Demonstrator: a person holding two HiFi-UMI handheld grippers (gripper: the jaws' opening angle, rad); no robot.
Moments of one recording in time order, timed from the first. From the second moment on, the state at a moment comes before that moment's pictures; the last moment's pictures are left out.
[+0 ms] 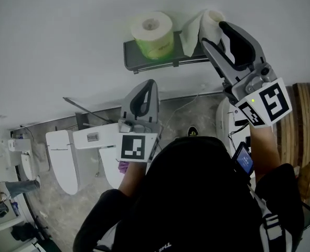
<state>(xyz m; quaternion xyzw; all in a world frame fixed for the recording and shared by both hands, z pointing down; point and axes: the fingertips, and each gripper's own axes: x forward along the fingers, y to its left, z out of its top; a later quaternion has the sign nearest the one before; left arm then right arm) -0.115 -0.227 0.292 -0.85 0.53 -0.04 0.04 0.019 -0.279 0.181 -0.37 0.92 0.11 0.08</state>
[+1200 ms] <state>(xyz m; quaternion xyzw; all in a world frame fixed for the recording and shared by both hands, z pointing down) -0.170 -0.215 0.290 -0.81 0.58 -0.03 0.02 -0.100 -0.329 0.245 -0.42 0.91 -0.03 -0.07</state>
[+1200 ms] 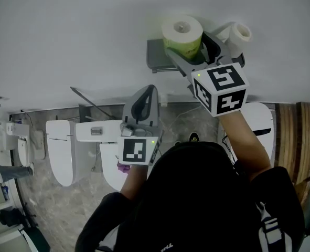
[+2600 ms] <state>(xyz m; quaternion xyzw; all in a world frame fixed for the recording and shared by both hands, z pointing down) -0.144 -0.216 0.292 -0.83 0.56 -0.02 0.03 -0.057 -0.274 0.116 -0.34 0.93 0.16 0.04</state>
